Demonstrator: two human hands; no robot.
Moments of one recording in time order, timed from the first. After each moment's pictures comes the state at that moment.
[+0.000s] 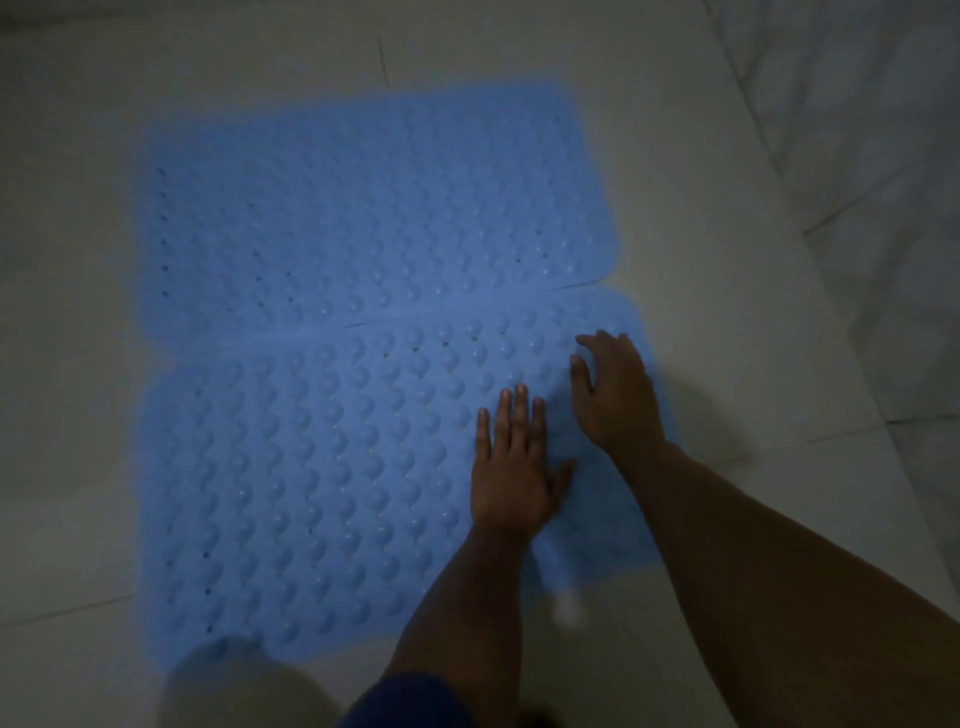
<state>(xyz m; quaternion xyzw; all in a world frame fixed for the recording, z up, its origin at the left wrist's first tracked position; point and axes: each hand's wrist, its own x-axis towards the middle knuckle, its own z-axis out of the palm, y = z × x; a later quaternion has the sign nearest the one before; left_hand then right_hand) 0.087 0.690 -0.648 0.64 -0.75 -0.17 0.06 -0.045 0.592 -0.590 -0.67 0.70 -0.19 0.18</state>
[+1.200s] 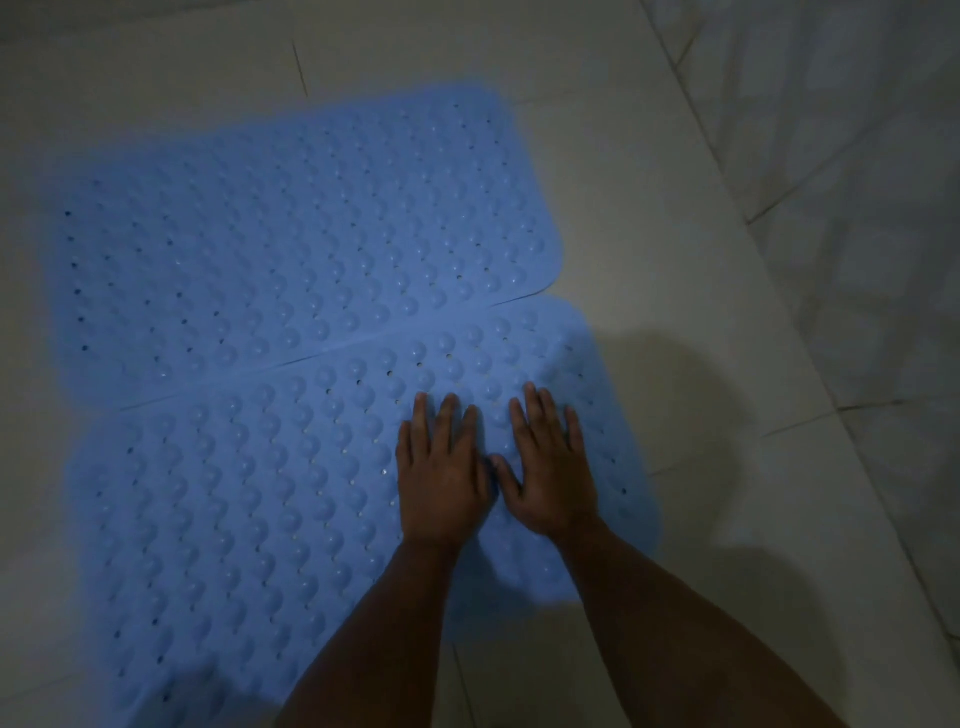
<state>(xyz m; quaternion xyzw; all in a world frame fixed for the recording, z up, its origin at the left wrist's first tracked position) 0.109 0.661 -0.617 0.67 -0.72 -0.13 0.11 -0.055 0.653 -0.636 -0.78 0.62 -0.03 0.12</state>
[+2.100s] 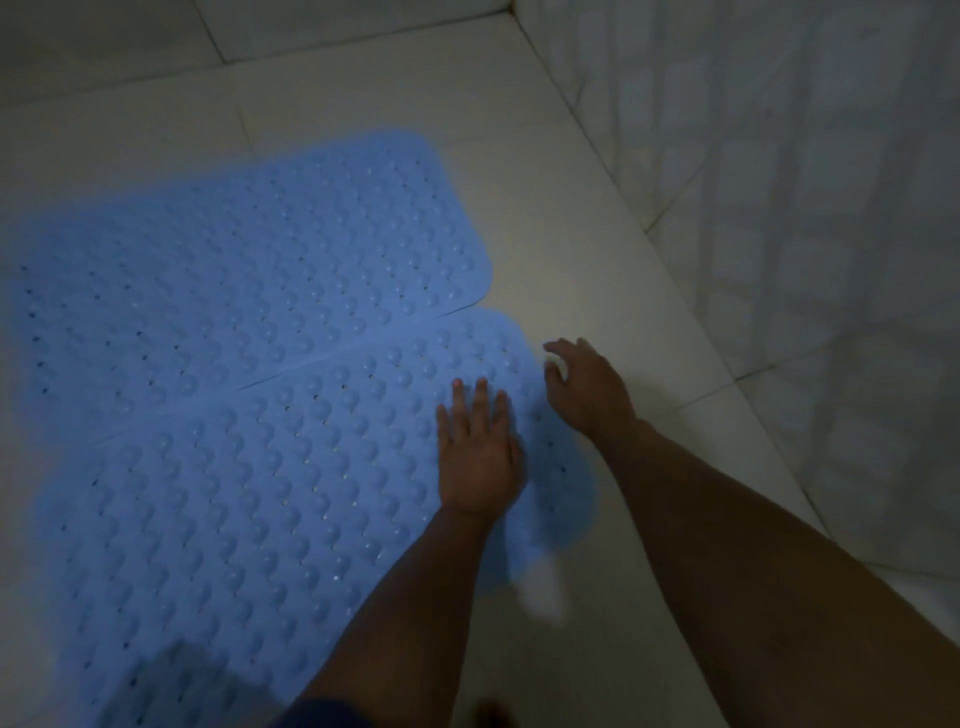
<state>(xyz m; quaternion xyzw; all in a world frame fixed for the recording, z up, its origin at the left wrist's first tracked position) 0.022 0.657 -0.591 0.60 -0.78 -0.18 0.09 -0.147 0.593 -0.540 -0.61 0.75 -0.14 0.23</state>
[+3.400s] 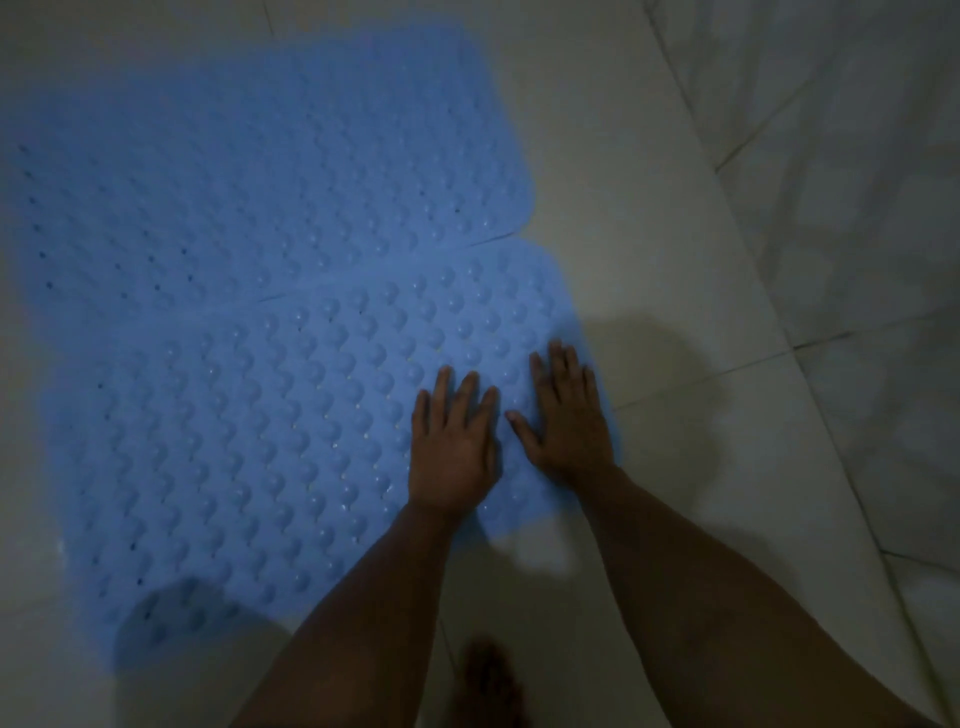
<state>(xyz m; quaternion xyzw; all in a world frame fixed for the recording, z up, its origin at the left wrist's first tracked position) 0.075 0.710 -0.624 0.60 -0.78 -0.13 0.11 -0.113 0.686 -0.631 -0.75 0.65 -0.01 0.14</state>
